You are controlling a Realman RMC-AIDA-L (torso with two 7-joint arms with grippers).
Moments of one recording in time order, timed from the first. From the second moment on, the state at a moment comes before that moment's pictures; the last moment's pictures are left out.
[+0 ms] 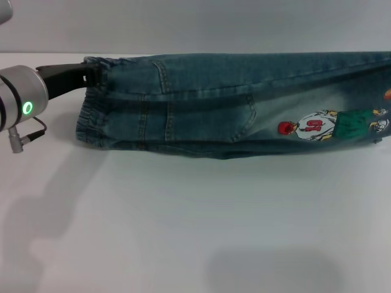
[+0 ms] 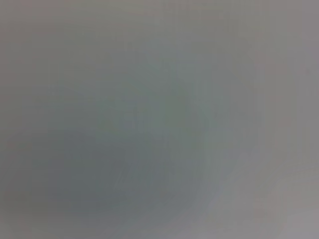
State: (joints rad) left arm -0.17 -2.06 -1.52 -1.56 2.59 -0.62 0.06; right arm -0.10 2.07 1.53 1.91 -2.92 0.65 0.02
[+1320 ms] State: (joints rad) left arm -0.43 -2.06 -1.48 -1.12 2.59 -0.21 0.15; right arm 0.07 2.07 1.60 1.44 -2.92 0.18 0.02
